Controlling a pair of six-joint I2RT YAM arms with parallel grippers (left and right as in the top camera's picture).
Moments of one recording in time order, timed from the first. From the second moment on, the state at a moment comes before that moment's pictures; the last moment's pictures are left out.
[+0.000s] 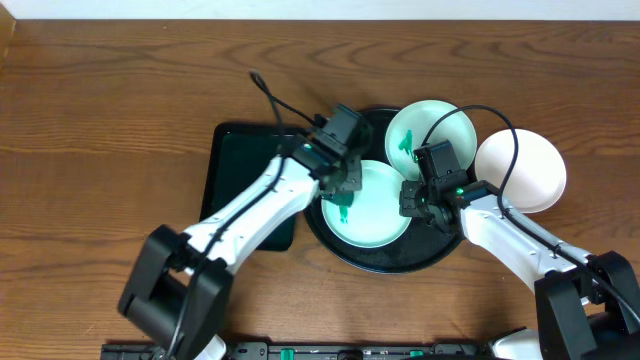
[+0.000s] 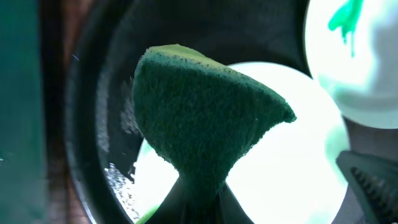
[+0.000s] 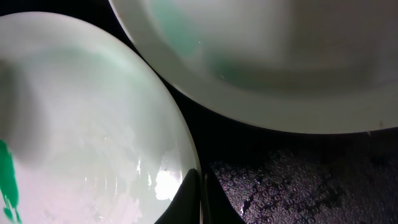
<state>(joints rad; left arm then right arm) -0.63 1.76 1.27 -0.70 0.00 -0.65 0.38 1.59 0.79 -0.36 -0.03 0.44</state>
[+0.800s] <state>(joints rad) -0.66 1.82 1.27 -0.73 0.00 -0.77 0.38 1.59 0.79 -0.36 -0.03 0.44</state>
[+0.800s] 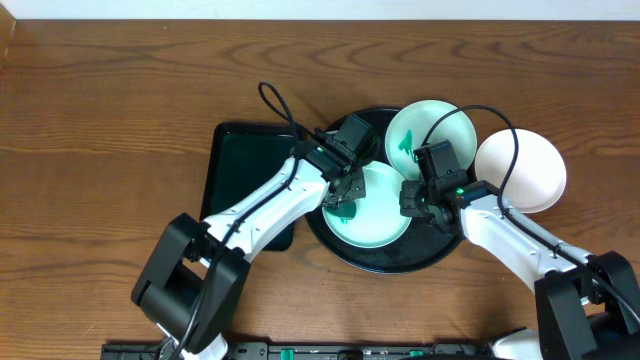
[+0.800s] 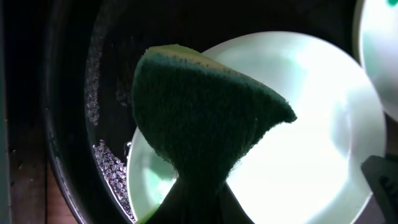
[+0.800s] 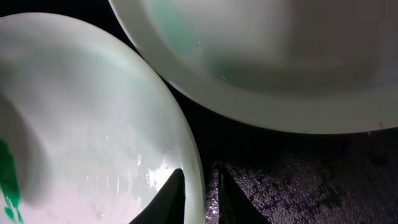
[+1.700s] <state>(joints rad) -0.67 1.93 1.27 -0.70 -0.01 -0.77 0.38 1.61 0.79 -0.35 -0.03 0.43</state>
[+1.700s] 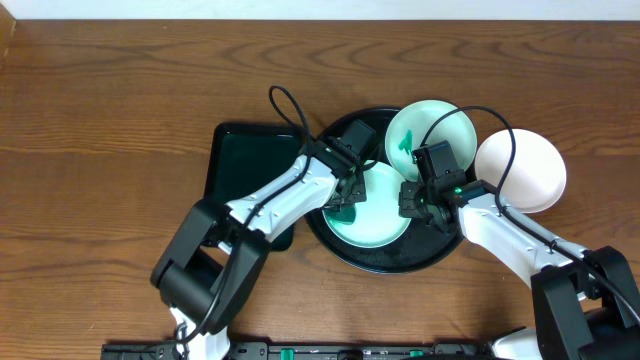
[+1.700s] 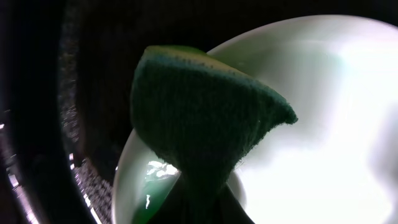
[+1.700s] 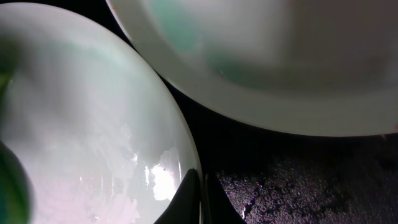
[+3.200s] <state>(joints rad) -0.65 1.75 1.26 -0.58 0.29 -0.61 0.38 1.61 0.79 -0.35 -0.03 0.43</state>
